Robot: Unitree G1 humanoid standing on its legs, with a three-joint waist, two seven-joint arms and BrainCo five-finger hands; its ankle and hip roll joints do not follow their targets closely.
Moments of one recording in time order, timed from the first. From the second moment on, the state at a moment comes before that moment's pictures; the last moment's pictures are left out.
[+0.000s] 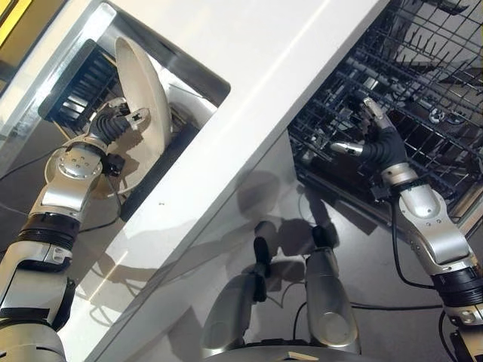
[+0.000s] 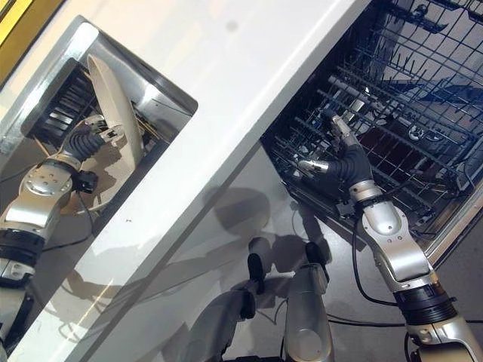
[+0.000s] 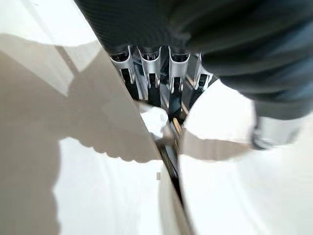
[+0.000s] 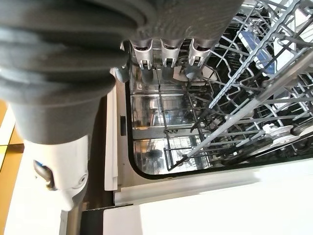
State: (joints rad) left arm -0.66 0.87 -0.23 0.51 -0.28 0.01 -0.04; right arm -0.29 -0.72 0.11 -0.15 0.41 -0.03 -0.05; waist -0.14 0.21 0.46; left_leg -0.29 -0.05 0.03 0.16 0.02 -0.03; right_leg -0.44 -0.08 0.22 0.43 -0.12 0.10
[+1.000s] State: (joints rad) left arm -0.54 0.74 -0.10 0.41 -0.30 -0.13 0.15; right arm -0.27 -0.71 0.09 -0.15 0.40 -0.06 -0.07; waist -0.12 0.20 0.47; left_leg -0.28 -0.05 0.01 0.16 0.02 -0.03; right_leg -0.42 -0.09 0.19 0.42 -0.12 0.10
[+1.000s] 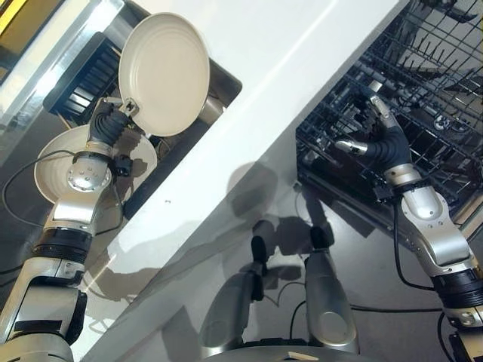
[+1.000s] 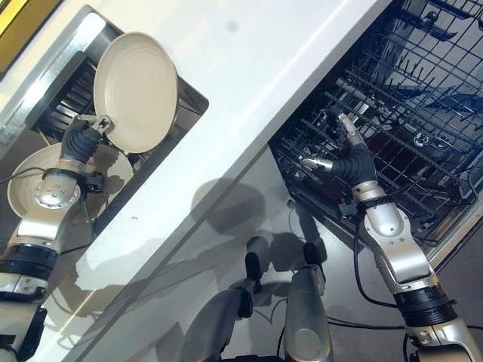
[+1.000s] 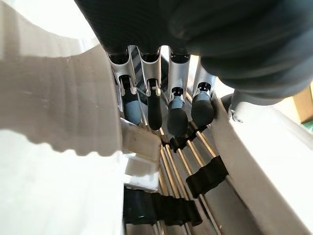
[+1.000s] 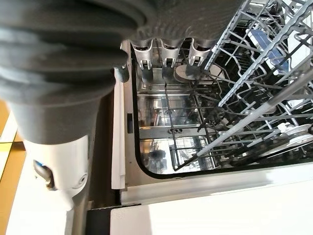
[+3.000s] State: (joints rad) left arm -0.27 0.59 0.12 0.10 -0.38 -0.32 0.31; right arm -0.05 -0.56 -0.11 -0.21 0.39 -0.17 -0.14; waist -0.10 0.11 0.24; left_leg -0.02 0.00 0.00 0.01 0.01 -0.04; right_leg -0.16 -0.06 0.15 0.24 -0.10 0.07
